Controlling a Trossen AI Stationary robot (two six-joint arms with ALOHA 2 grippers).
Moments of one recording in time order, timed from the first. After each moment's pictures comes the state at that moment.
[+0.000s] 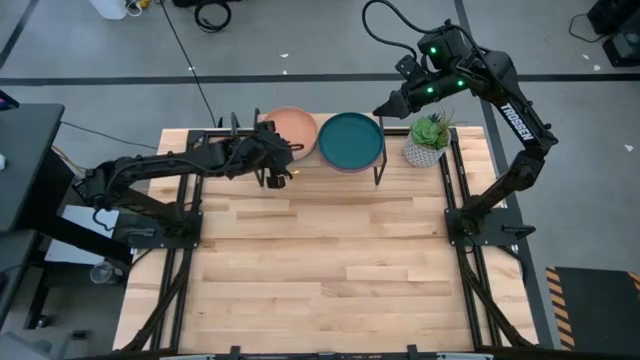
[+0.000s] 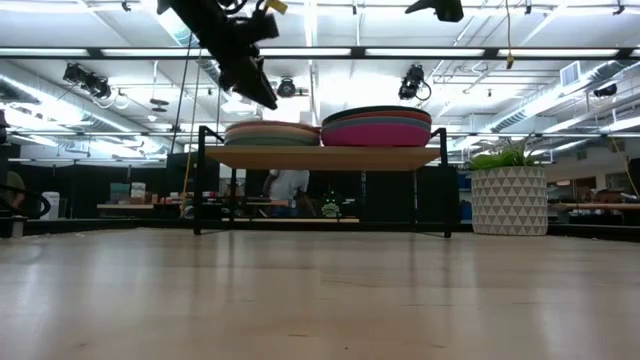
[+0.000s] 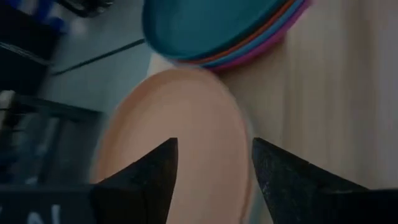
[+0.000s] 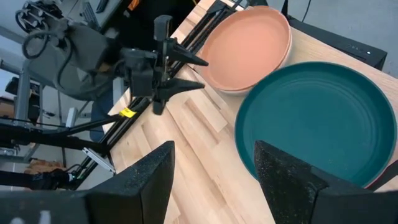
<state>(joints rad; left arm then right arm) 0.29 1.35 1.08 -0.38 -0.40 0.53 -0.65 1.53 2.13 -1.31 -0.50 0.39</state>
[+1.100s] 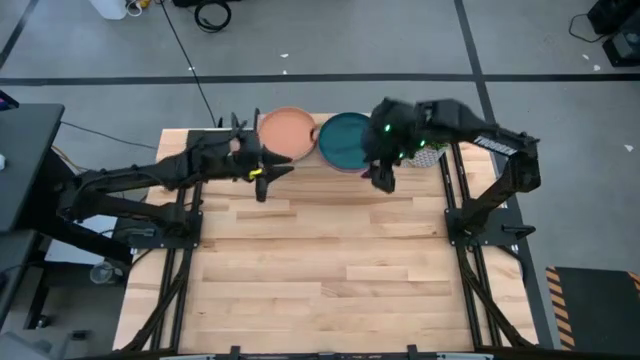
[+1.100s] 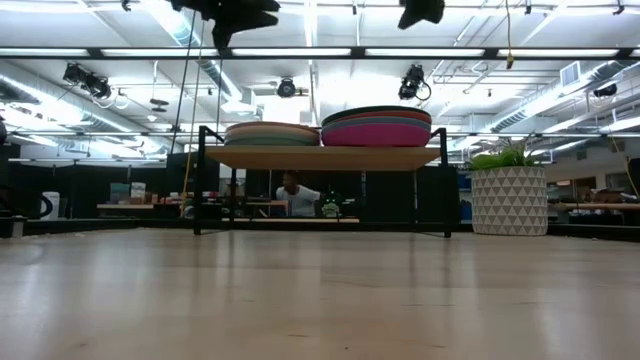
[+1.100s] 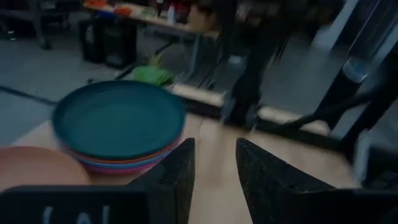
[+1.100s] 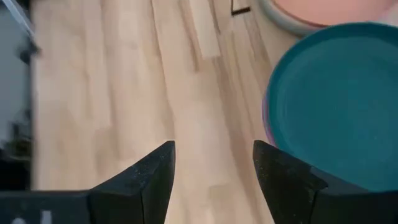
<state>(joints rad) 0.24 1.05 0.91 -0.03 0.04 -0.16 -0.20 1.54 1.89 -1.32 -0.13 0.07</state>
